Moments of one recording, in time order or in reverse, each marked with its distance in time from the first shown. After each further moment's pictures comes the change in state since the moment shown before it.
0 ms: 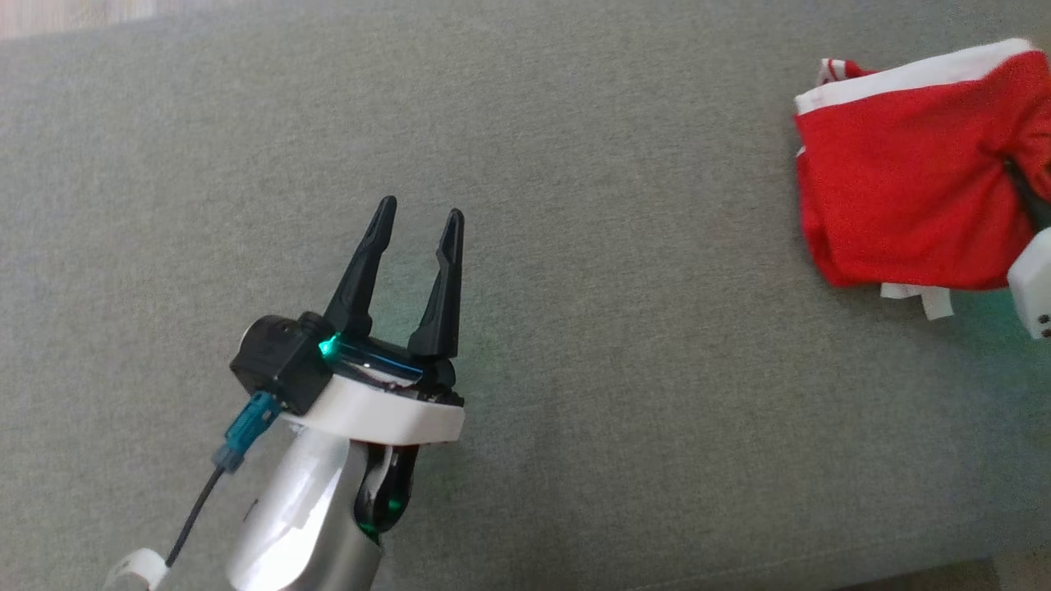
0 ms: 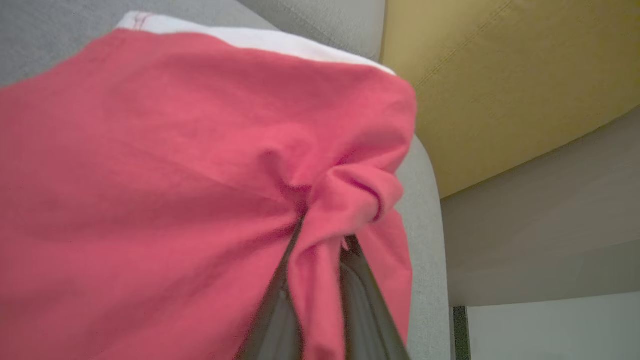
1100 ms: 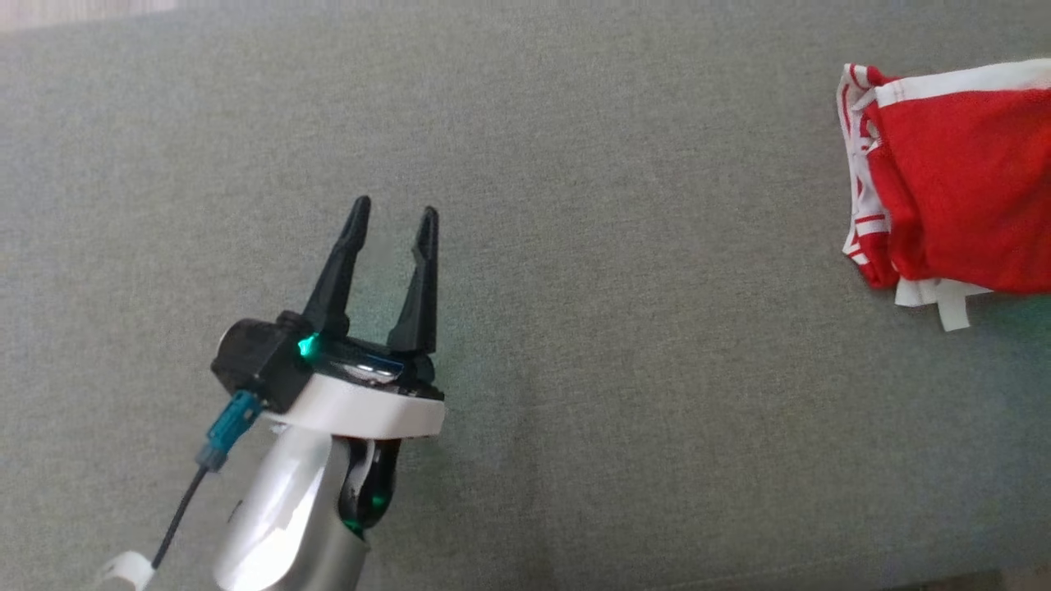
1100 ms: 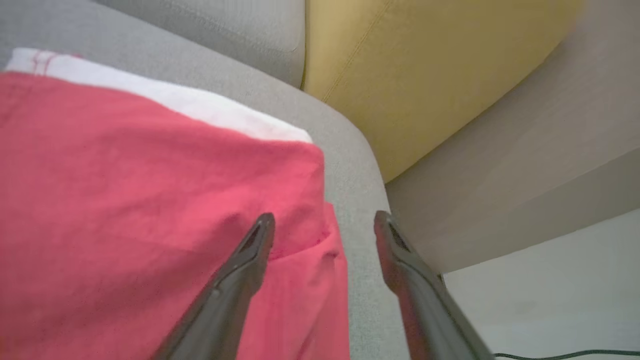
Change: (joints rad) left arm 0.002 0.000 0.045 0.019 0.021 -0.001 0.000; right arm -0.045 0.051 -0.269 0.165 -0.103 0.000 -0.026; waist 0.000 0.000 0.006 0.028
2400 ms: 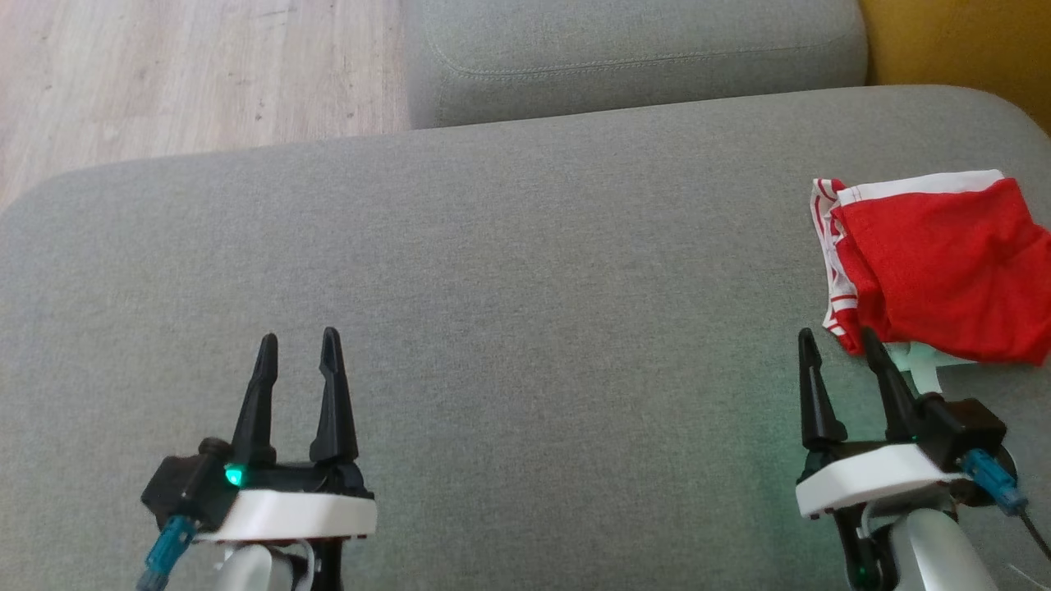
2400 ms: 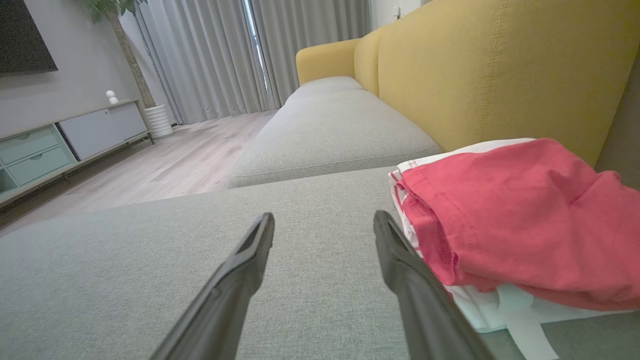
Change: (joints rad) left arm 0.275 0.002 0.178 -0.048 -0.027 0.029 0.000; right arm 0.590 0.544 -0.138 -0.493 0.139 0.000 -0.223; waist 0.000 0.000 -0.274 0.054
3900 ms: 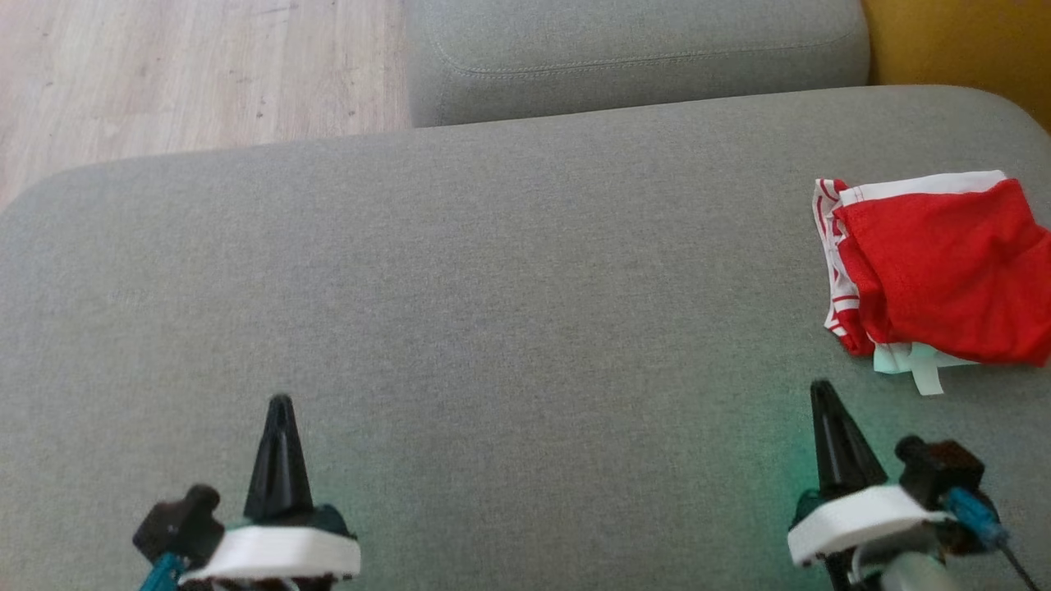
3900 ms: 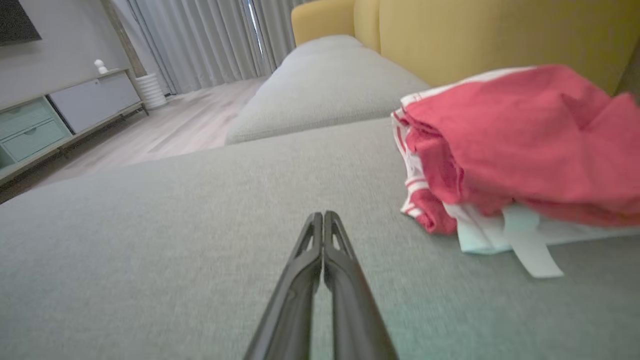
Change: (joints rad) left arm 0.045 -0.001 0.029 0.112 -0.089 0.025 0.003; right arm 0.053 0.004 0.023 0.054 0.012 0.000 0.002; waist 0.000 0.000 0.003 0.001
